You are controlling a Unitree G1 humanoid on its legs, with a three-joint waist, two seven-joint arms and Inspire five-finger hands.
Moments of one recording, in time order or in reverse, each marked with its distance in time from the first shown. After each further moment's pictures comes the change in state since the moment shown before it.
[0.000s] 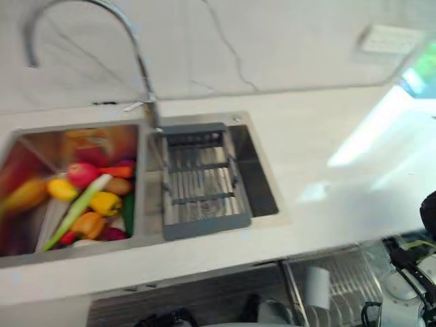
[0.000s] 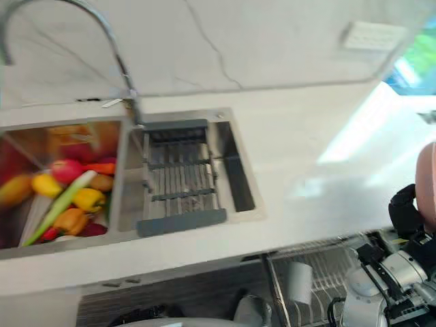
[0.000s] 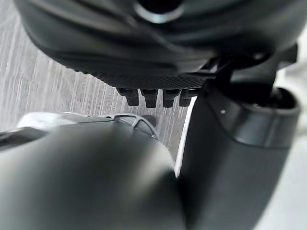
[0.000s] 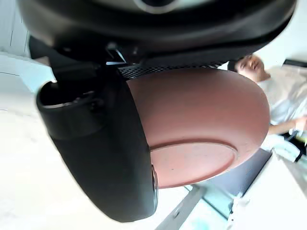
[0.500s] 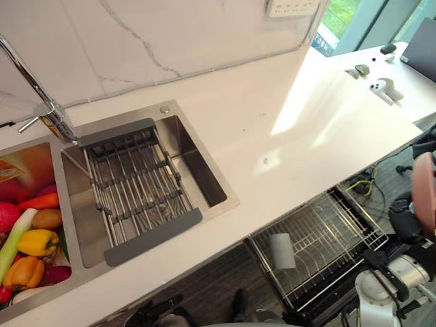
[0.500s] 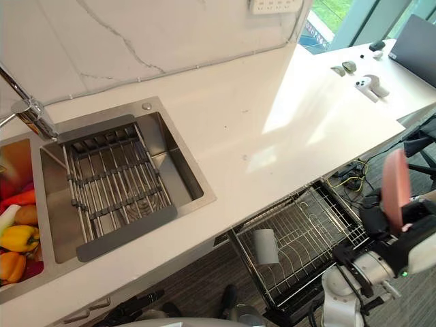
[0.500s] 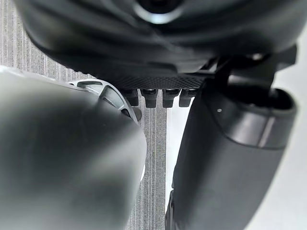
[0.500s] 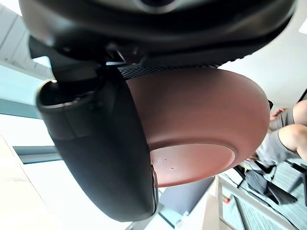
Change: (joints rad) left arm 0.017 -0.060 0.037 -0.052 -0.042 -0.053 0.025; right arm 0.040 0.070 0.174 0.122 -0.040 -0.062 0.016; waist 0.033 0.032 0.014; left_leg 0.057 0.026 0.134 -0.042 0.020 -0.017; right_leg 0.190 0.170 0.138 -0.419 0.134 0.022
